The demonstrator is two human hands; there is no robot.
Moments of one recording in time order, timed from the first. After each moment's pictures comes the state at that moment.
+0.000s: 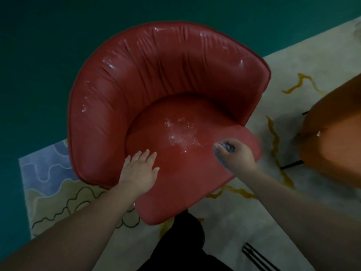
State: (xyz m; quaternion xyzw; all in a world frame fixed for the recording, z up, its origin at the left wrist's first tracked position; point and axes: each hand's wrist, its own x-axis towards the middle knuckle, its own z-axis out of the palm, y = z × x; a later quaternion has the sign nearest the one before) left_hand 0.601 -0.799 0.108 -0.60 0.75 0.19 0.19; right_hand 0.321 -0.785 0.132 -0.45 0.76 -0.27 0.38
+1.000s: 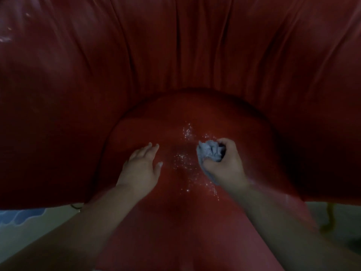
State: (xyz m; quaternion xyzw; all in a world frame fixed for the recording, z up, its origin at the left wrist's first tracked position) left_hand 0.550 -0.917 -0.115 -0.81 0.51 0.31 0.00; right_hand 0.348 -1.007 -0.097 -0.53 0.61 -0.19 0.55
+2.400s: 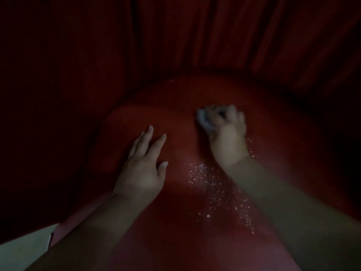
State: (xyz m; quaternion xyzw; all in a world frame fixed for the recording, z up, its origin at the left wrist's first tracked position) left_hand 0.578 -0.928 -0.210 -0.80 0.52 0.26 -0.12; right_hand 0.426 -1.080 -0.247 -0.83 0.50 -0.20 0.15
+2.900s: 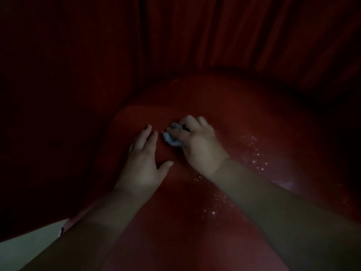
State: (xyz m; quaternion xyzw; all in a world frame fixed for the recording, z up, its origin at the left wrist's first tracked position) left_hand 0.588 -0.932 -0.203 -0.83 0.49 0.25 -0.12; right_hand 0.461 -1.047 -0.236 -0.92 0.29 -0.15 0.23
